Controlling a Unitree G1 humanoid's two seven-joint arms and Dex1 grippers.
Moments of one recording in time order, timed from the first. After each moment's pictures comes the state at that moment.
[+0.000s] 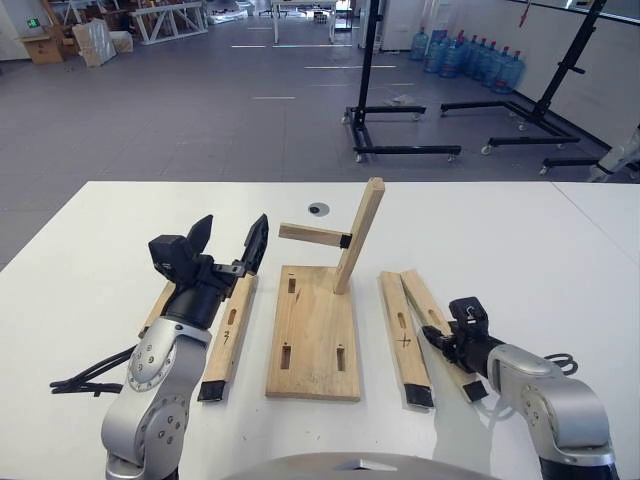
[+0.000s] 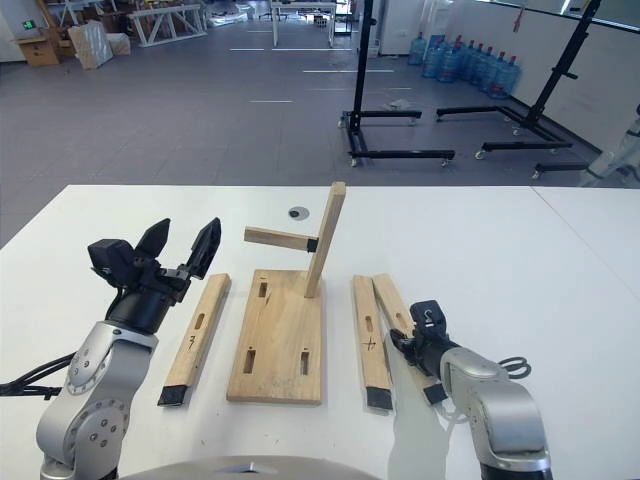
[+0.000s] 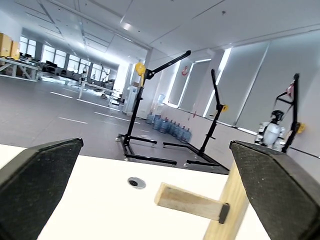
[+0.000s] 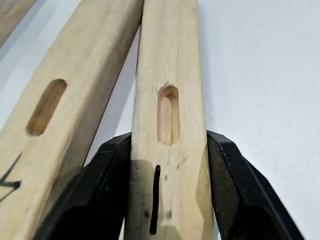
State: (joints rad) left arm 0.14 0.12 0.05 -0.72 -0.53 0.39 -0.09; right arm 0.15 -0.38 -0.13 -0.48 0.25 1.11 0.28
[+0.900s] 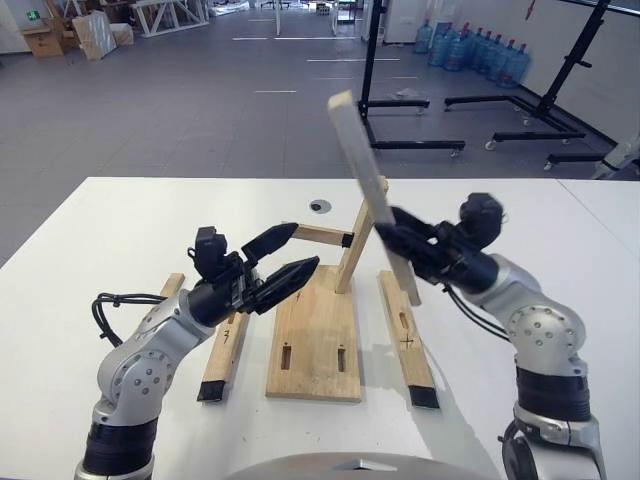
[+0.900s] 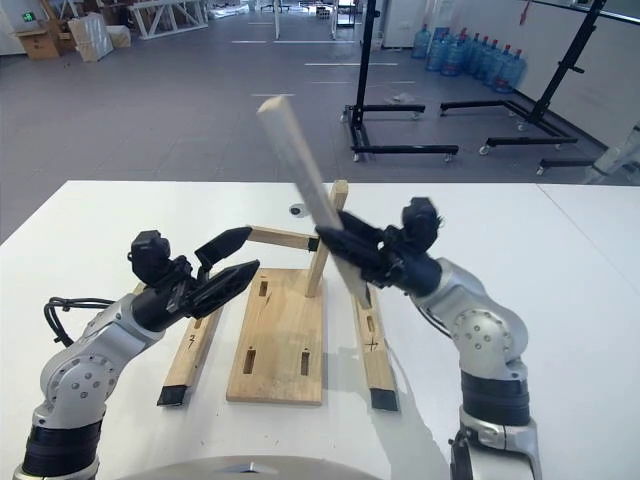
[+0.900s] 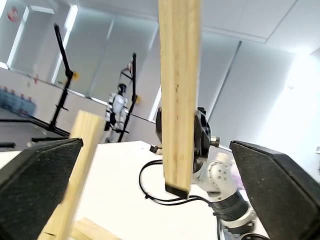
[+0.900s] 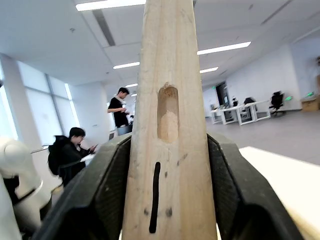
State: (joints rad) left arm -0.02 0.33 0.05 -0.48 -1.05 0.57 -0.78; right arm -0.22 -0.36 -0.12 -0.31 0.98 0.65 1.00
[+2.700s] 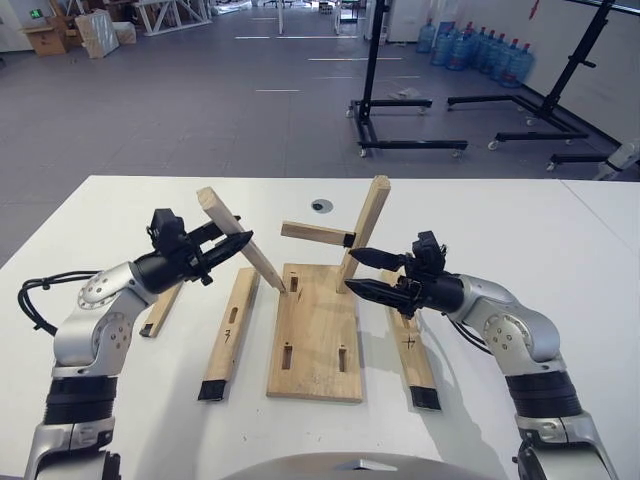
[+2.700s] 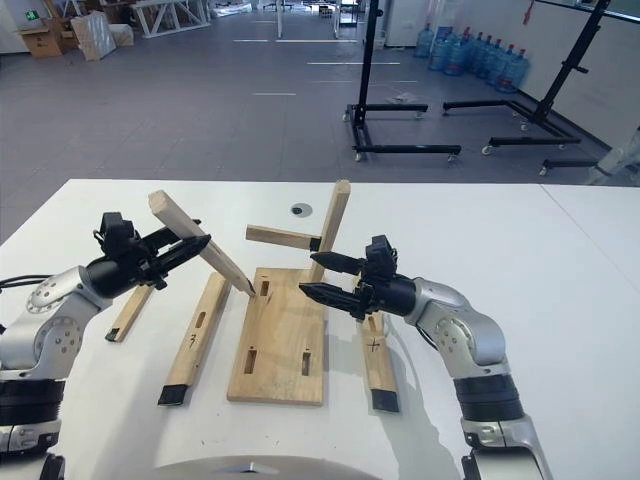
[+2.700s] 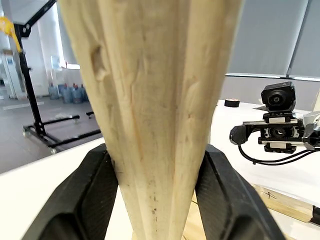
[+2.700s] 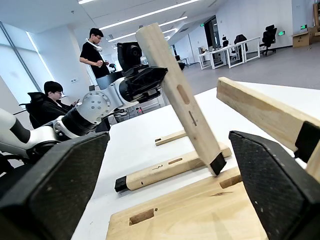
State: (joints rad) left arm -0.21 0.54 0.17 -0.07 -0.63 0.26 -0.97; right arm -0.22 -0.43 0.00 -0.12 0.74 0.57 1.09
